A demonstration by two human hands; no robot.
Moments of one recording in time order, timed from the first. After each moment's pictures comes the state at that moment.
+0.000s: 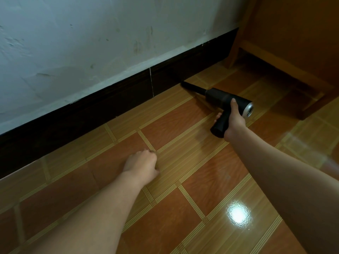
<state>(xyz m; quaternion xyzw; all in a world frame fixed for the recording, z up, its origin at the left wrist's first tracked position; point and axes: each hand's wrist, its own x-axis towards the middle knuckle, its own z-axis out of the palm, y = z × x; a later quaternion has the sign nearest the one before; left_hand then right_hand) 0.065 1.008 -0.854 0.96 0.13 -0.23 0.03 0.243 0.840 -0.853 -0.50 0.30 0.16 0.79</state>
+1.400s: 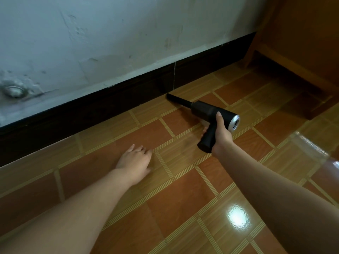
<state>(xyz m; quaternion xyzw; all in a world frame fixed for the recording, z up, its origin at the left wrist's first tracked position) -0.024 1.053 -0.854 0.97 0.08 -0.22 0.01 0.132 0.886 -0.847 -0.56 0.29 0.23 0.74</state>
